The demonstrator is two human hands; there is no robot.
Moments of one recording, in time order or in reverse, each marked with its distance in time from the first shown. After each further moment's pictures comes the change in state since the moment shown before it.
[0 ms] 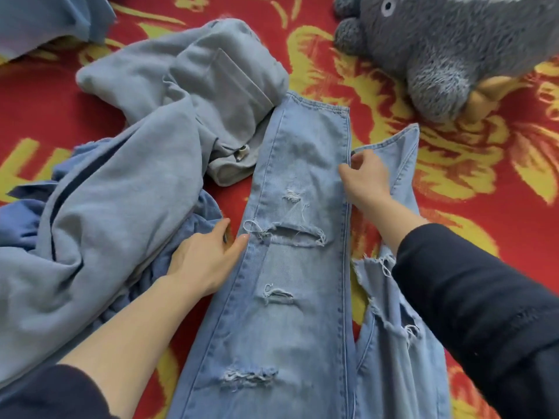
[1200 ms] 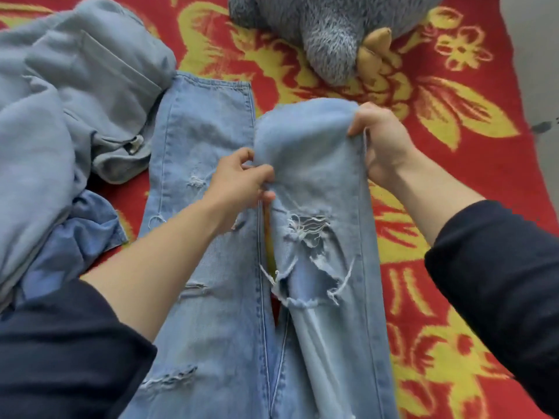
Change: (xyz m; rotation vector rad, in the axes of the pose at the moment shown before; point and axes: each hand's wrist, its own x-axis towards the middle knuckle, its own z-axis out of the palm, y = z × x) left_hand 0.013 0.202 0.012 -1.036 -0.149 0.153; right_hand 0.002 0.069 -0.133 0.899 -0.070 0.115
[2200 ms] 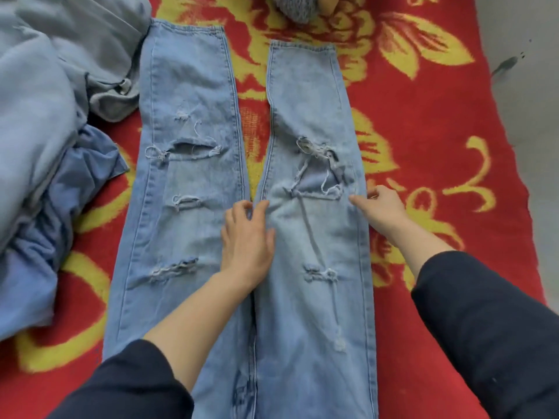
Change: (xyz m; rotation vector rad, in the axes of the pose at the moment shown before) left_hand -0.164 -0.151 0.040 0.957 0.090 0.322; right_hand -0.178 0.119 -0.122 -0.842 0.208 0.299
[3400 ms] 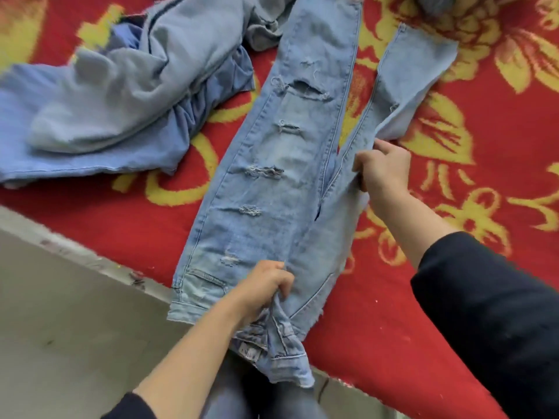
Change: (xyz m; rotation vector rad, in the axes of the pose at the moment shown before) left_hand -0.236 -0.009 -0.056 -1.099 -0.360 -0.708; right_hand -0.171 -0.081 0.056 0.418 -0.127 -0.308
